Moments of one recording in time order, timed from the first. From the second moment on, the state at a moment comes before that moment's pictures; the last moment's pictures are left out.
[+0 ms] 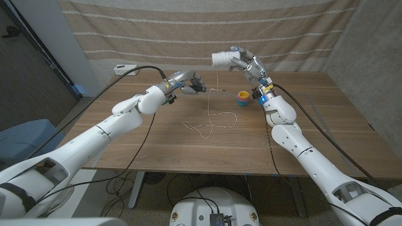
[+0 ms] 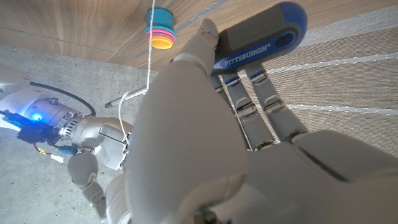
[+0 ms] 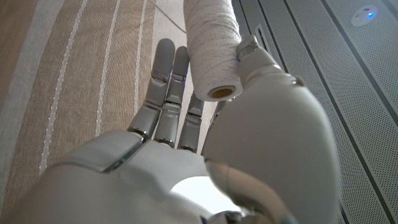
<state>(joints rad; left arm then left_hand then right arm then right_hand) 0.63 0.75 0.62 -1.68 0.39 -0.10 0.05 1.45 -0.03 0.40 -0.17 0.17 0.99 0.01 0.42 0.21 0.86 -0.05 0.39 0.63 0.89 -0.09 0.44 0.46 0.66 -0.02 0.89 0.17 -0.81 -0.37 -0.39 -1.46 0.74 0.54 0.31 1.21 0.01 0.33 -0.13 0.19 0.96 -0.07 0.24 0.30 0.79 0.05 0.54 0.30 0.87 0.11 0.53 0.72 0.64 0.00 1.29 0.26</state>
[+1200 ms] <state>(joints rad) 0.60 0.74 0.60 -1.63 0.31 -0.15 0.03 1.45 -0.03 0.40 -0.17 0.17 0.99 0.01 0.42 0.21 0.86 -0.05 0.37 0.63 0.90 -0.09 0.43 0.46 0.65 -0.02 0.89 0.17 -0.78 -0.30 -0.41 -1.30 0.22 0.47 -0.43 1.21 0.01 0.32 -0.14 0.18 0.98 -0.08 0.23 0.29 0.79 0.05 0.54 0.30 0.87 0.11 0.53 0.73 0.63 0.00 1.32 0.21</state>
